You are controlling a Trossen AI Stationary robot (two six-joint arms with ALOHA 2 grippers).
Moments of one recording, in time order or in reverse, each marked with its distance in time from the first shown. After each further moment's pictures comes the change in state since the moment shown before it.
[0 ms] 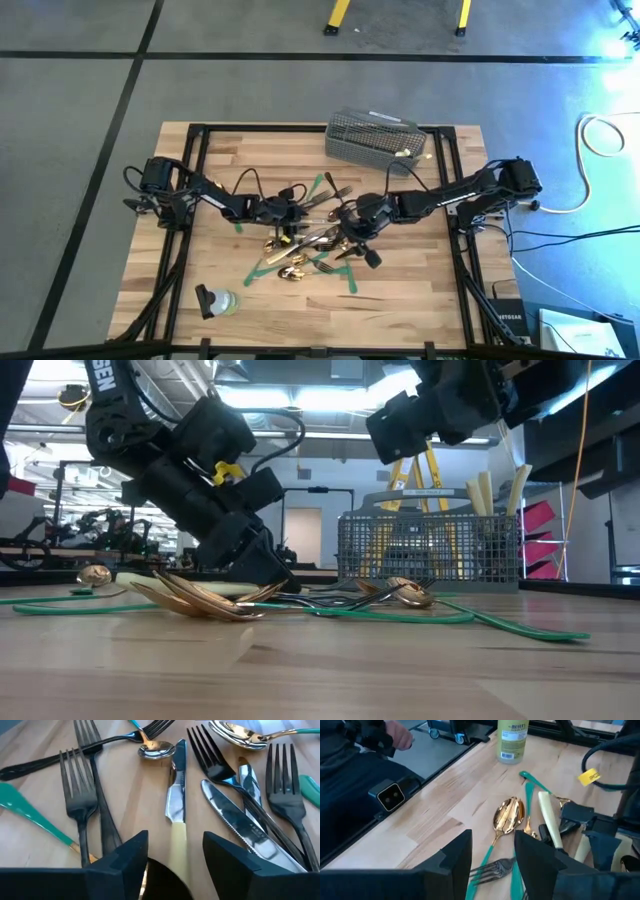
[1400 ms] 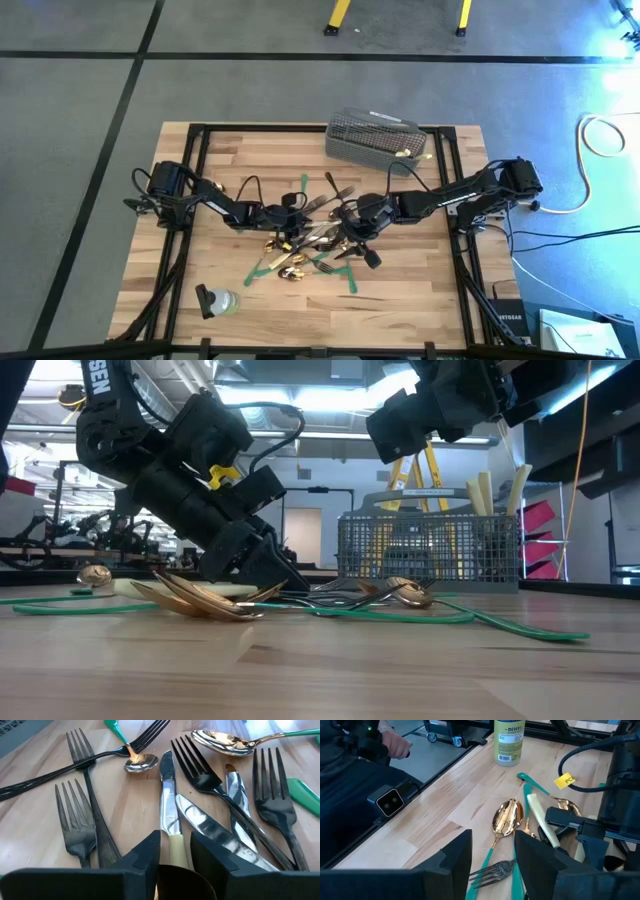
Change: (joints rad) left arm -0.077 0.102 0.001 0.096 -0.080 0.024; right arm 0.005 -0.002 0.000 0.012 0.011 0.034
